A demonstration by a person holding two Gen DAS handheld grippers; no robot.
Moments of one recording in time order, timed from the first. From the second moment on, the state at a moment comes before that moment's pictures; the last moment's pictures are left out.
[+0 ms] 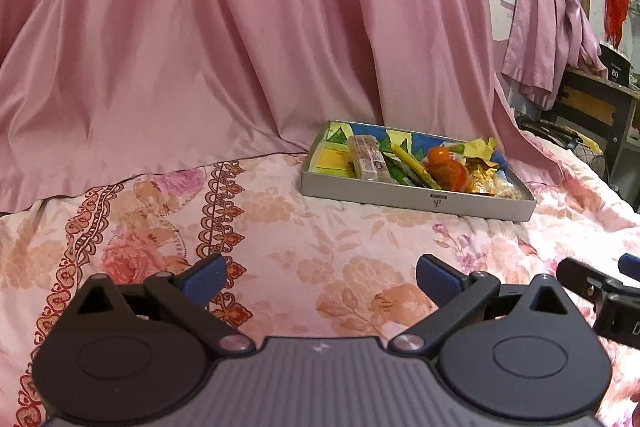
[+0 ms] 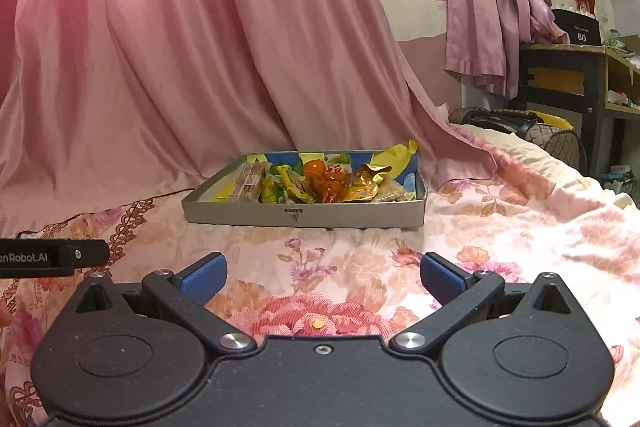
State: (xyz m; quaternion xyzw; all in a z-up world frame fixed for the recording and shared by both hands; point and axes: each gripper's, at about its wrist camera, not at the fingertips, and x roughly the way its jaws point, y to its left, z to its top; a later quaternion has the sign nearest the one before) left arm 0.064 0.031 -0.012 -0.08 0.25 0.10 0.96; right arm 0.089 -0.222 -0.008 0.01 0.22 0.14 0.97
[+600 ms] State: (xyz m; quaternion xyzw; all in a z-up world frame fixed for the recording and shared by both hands) left arm 0.063 0.026 -0.012 -0.07 0.25 0.10 0.96; right arm 0.091 -0.227 -0.009 0.03 0.22 0.14 0.97
